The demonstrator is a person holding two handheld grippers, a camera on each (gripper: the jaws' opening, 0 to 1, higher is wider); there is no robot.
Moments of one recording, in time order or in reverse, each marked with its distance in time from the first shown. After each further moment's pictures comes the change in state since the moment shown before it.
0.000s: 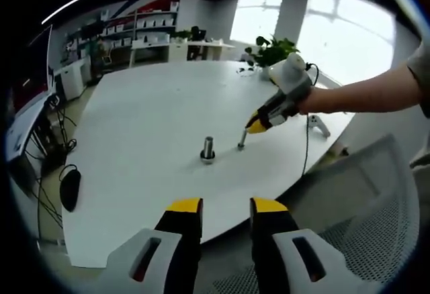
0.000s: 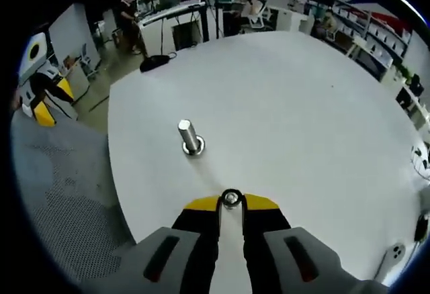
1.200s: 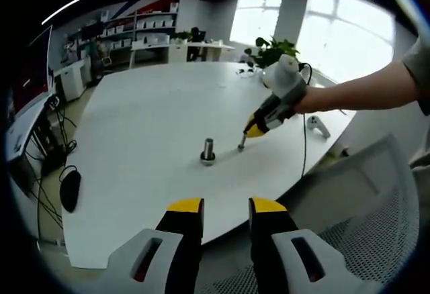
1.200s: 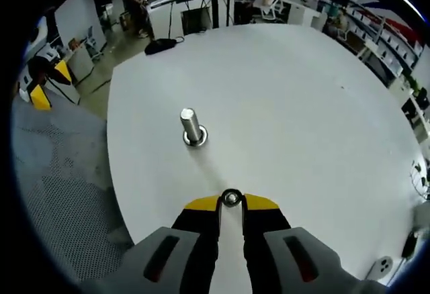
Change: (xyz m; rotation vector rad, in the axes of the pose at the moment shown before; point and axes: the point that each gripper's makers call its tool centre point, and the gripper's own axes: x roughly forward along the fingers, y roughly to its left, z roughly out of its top) left arm 0.000 0.000 0.001 0.001 -0.009 0.000; right arm 0.008 0.002 -0.005 -0.101 0.085 0.010
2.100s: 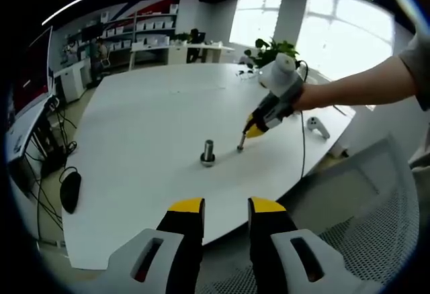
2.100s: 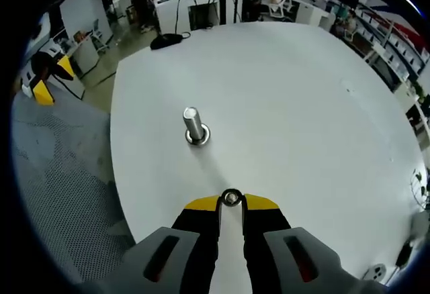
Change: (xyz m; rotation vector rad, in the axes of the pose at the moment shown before) left arm 0.000 0.000 0.001 0.003 -0.008 -0.001; right arm -0.002 0.000 0.003 -0.039 0.035 0.031
